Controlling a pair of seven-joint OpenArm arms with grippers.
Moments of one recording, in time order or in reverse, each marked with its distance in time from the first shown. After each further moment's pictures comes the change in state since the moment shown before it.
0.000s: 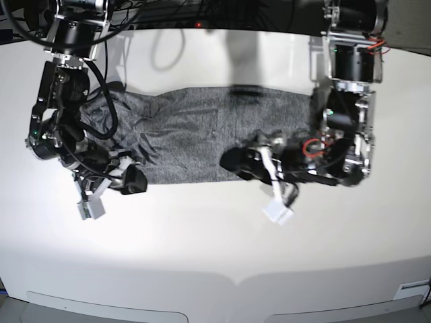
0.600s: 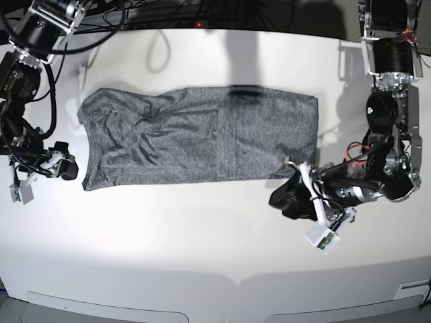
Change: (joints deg) left arm 0.6 -8.4 0.2 17.0 10.4 4.3 -10.4; right arm 0.0 8.2 14.9 -0.3 -0.1 0.0 -10.7
